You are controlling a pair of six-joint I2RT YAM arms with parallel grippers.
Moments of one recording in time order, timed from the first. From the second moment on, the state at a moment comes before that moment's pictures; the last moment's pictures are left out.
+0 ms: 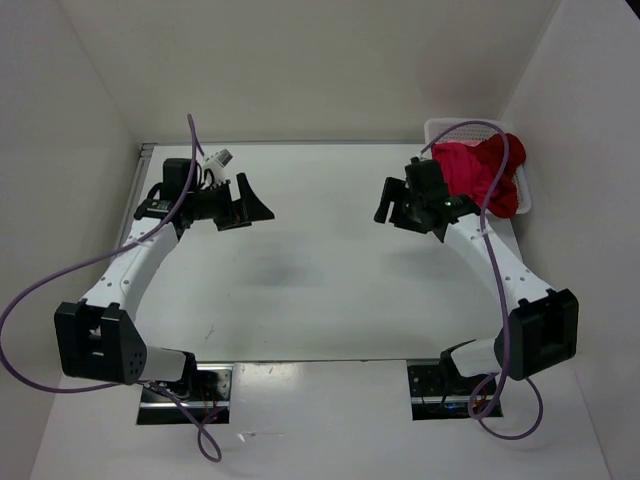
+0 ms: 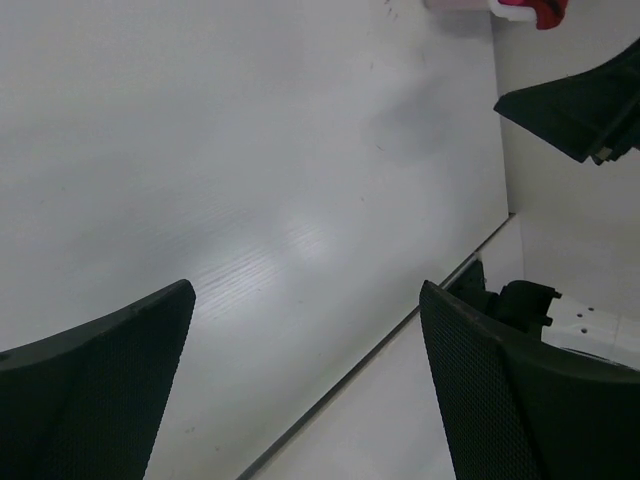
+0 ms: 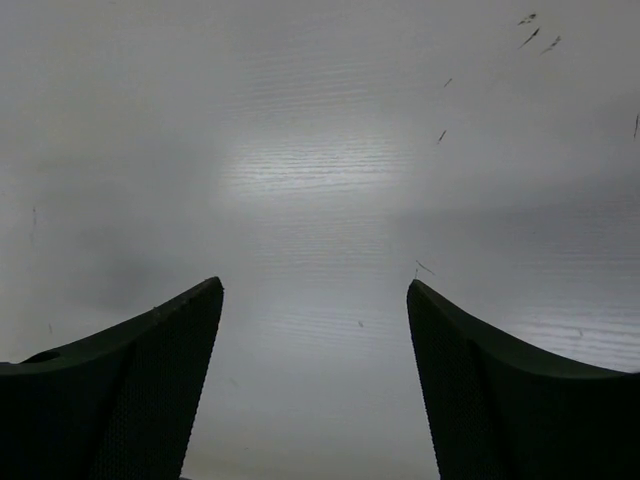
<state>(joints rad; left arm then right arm) -0.10 1.36 1.15 -0.50 0.69 -0.42 0.33 1.37 1.17 -0.62 0.04 0.52</state>
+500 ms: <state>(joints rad) -0.10 1.32 1.05 -0.36 0.82 -0.48 0.09 1.55 1.50 -0.63 0.12 0.53</state>
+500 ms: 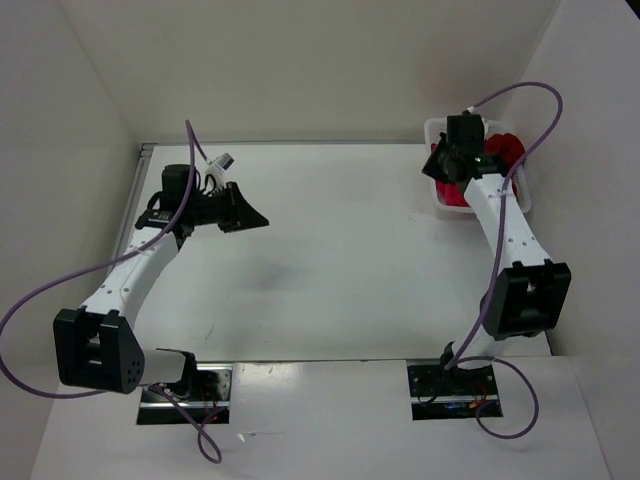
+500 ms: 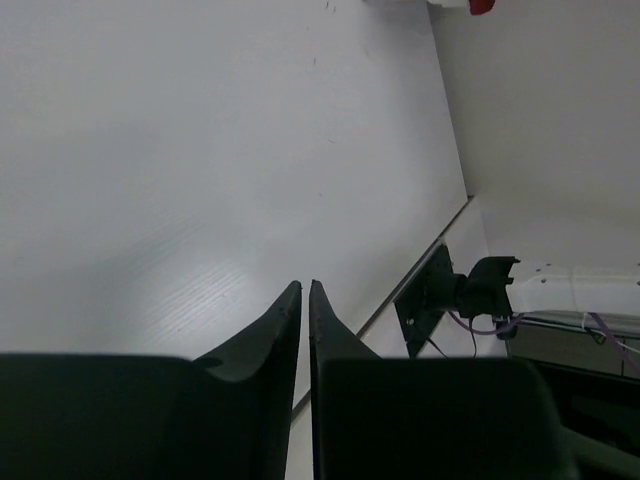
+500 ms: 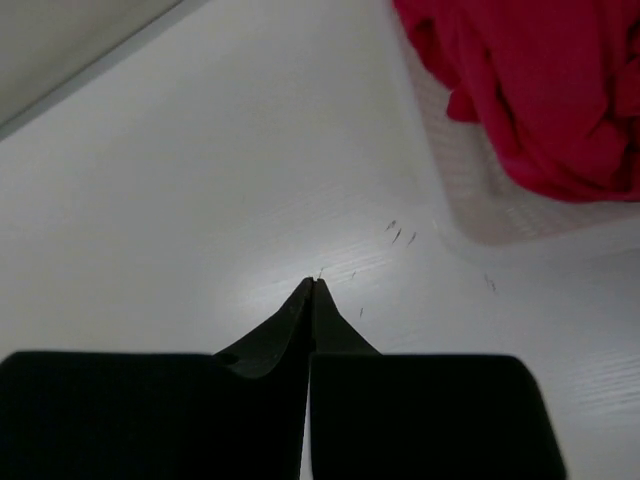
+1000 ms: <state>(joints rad) -0.10 1.20 0.97 -0.36 0.76 -0.47 -0.16 1.97 1.82 -0.60 0.24 0.56</state>
